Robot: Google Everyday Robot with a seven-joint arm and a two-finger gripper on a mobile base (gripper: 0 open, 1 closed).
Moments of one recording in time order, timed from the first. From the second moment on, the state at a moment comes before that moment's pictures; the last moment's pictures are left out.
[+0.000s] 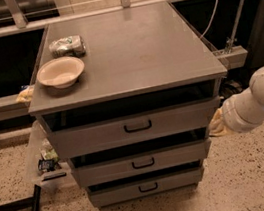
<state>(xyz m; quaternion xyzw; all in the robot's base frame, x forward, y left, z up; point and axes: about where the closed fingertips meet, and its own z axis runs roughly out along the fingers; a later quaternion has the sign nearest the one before) 0.523 -0.259 0.694 -0.66 0.71 -0.05 0.23</state>
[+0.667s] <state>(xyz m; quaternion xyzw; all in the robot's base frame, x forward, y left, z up) 0.535 -0.405 0.815 -0.64 0.72 -0.22 0.13</state>
